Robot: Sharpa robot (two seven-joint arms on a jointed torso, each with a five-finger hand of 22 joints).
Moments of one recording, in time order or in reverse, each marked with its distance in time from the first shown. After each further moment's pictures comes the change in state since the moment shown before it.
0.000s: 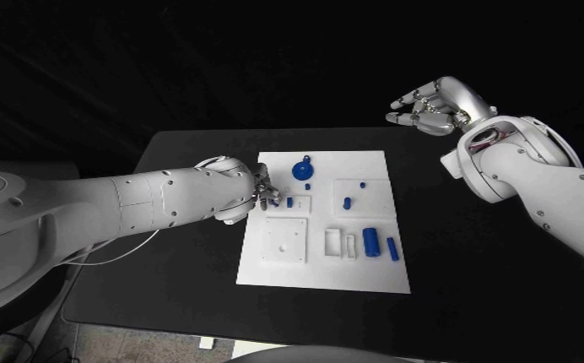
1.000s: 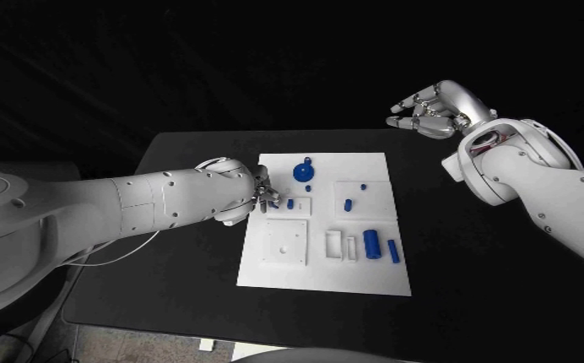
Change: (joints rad) left arm -0.001 0.001 0.001 -0.008 -0.006 0.024 0.002; left_hand 0.001 0.001 0.003 0.003 -0.002 0.000 0.000 -0.002 0.000 0.000 0.000 0.000 0.000 0.000 0.003 0.000 0.000 0.000 0.000 0.000 0.000 0.000; right arm -0.001 -0.002 0.000 -0.003 0.000 0.015 -0.001; right_hand 0.000 0.000 0.000 0.000 0.000 0.000 0.000 0.000 0.000 0.000 0.000 0.000 0.000 0.000 0.000 0.000 0.000 0.000 0.000 0.000 0.000 0.000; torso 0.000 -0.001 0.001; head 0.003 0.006
